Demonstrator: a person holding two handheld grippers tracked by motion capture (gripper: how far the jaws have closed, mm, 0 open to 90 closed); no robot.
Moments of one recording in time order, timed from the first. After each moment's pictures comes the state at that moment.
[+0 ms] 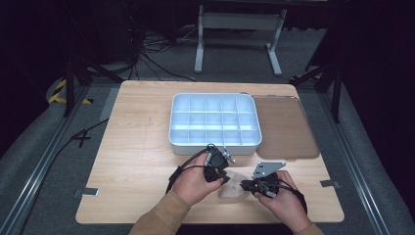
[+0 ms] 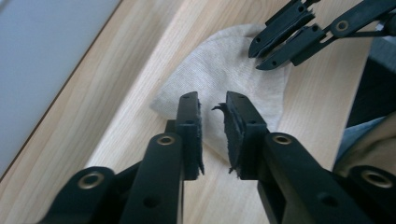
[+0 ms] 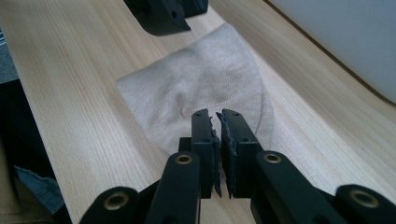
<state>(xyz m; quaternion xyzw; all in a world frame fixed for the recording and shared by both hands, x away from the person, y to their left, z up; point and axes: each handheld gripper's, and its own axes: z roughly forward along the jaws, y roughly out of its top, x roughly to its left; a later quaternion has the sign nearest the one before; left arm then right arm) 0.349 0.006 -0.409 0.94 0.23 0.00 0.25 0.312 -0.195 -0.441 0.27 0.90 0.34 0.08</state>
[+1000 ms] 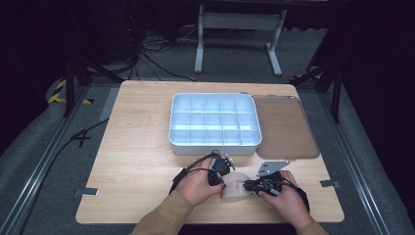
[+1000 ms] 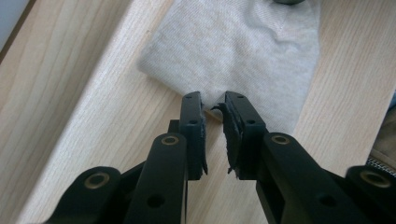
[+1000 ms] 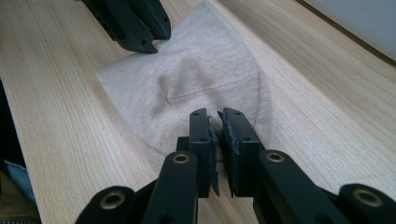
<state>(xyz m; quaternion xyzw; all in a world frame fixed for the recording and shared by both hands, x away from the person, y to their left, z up) 0.352 0.001 -0.437 0.95 0.24 -0.03 0.18 0.324 -0.213 -0.463 0.28 0.89 0.35 0.06</state>
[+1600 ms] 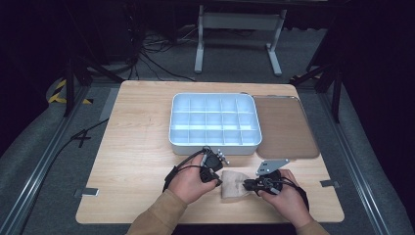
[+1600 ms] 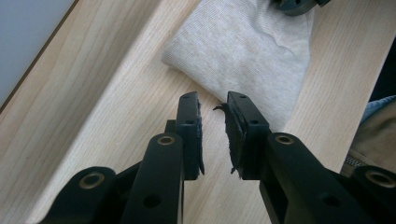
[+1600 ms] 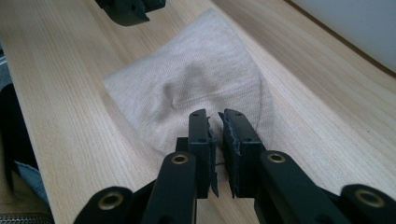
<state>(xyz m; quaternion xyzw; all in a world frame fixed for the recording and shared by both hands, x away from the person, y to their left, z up) 0.354 0.024 -0.420 0.94 0.26 -0.03 0.21 0.324 -0.211 -0.454 0.28 0.89 0.35 0.05</state>
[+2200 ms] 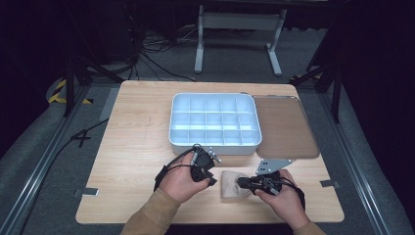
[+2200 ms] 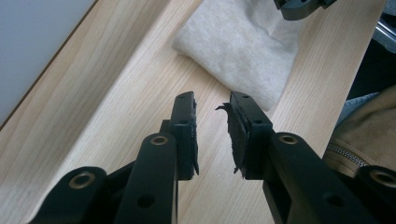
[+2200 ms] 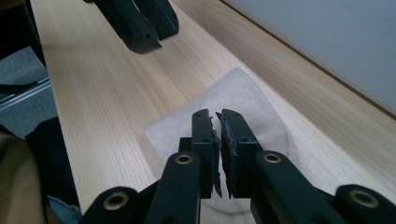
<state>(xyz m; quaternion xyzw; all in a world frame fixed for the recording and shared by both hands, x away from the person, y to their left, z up) 0.348 0.048 -0.406 0.94 0.27 -0.03 0.23 0.318 -0.199 -0.443 0.26 0.87 0.42 0.04</state>
